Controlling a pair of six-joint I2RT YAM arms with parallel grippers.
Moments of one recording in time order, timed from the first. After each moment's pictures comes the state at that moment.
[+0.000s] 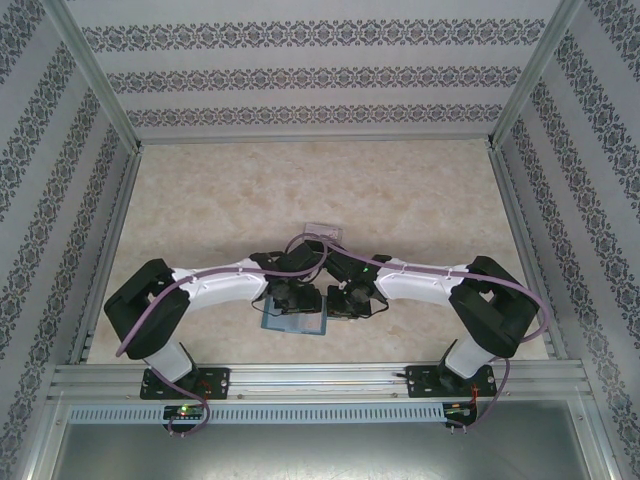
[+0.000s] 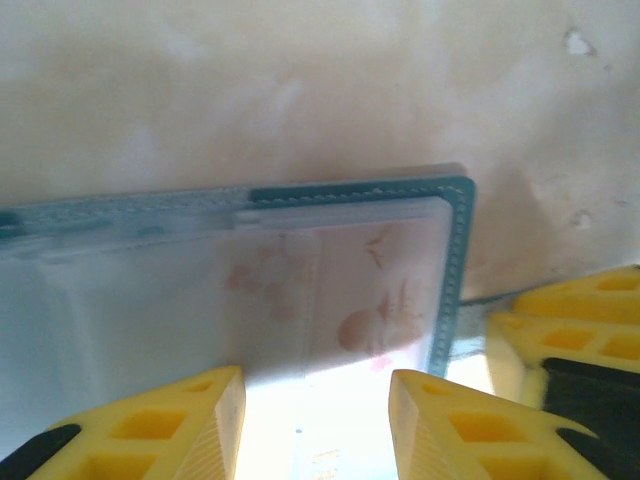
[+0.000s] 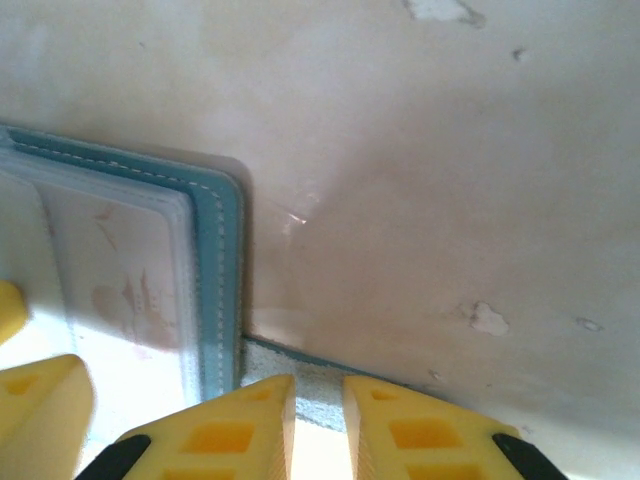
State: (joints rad) left arm -0.86 1.63 0.93 -0.57 0.18 -0.86; right arm 0.87 1.61 0.82 -0.54 -0.24 0.91
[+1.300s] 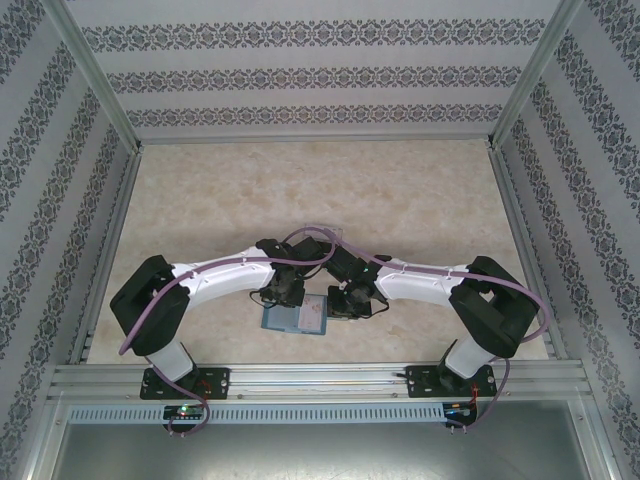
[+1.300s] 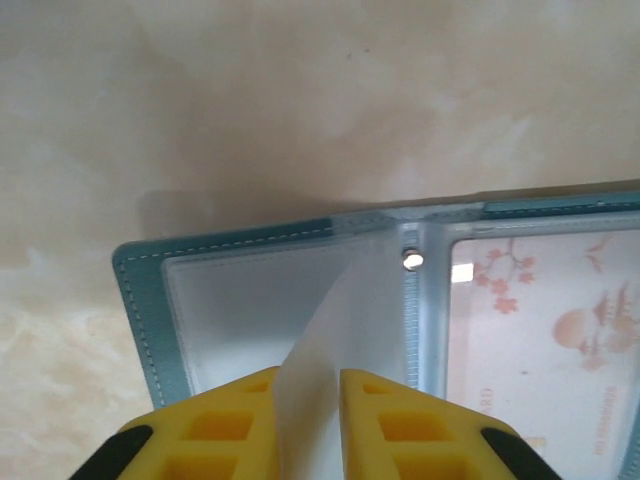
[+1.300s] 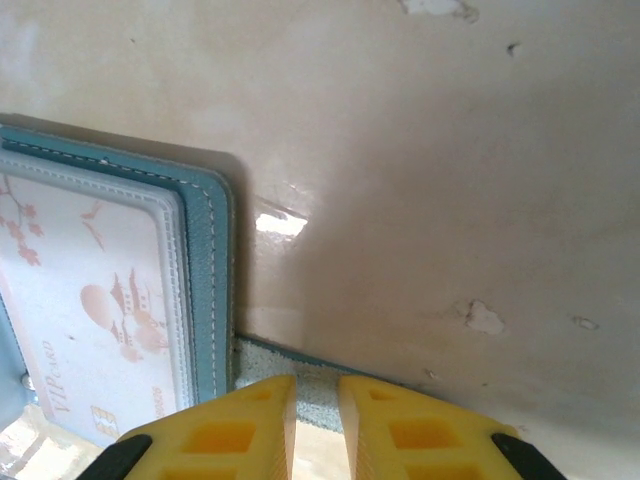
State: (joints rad) left arm -0.86 1.66 1.08 -0.92 -0.08 -0.72; right arm 0.87 1.60 0.82 -0.54 -0.24 0.91
